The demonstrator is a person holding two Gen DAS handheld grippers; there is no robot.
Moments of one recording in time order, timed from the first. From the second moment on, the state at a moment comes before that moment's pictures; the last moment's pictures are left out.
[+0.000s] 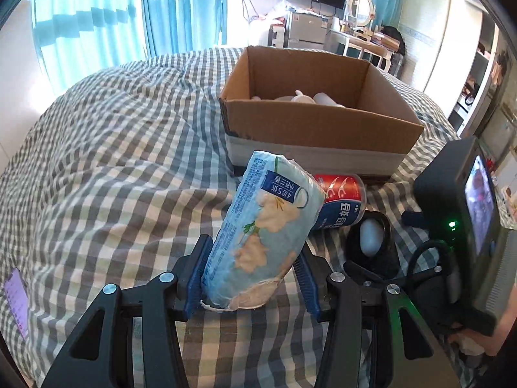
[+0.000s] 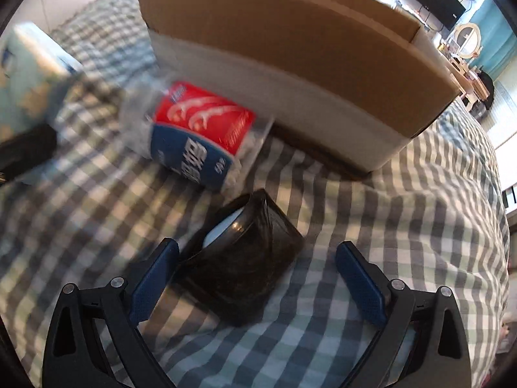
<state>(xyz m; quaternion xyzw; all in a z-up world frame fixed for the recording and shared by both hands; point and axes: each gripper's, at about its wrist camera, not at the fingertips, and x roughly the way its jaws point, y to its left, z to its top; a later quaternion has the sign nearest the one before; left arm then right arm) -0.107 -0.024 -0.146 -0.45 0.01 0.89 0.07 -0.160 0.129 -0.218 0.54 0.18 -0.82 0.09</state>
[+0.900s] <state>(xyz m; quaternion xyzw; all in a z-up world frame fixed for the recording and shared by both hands) -0.092 -0.024 -0.141 -0.45 0.00 0.89 0.07 -0.104 0.161 -0.118 0.41 0.06 -0.90 0.15</state>
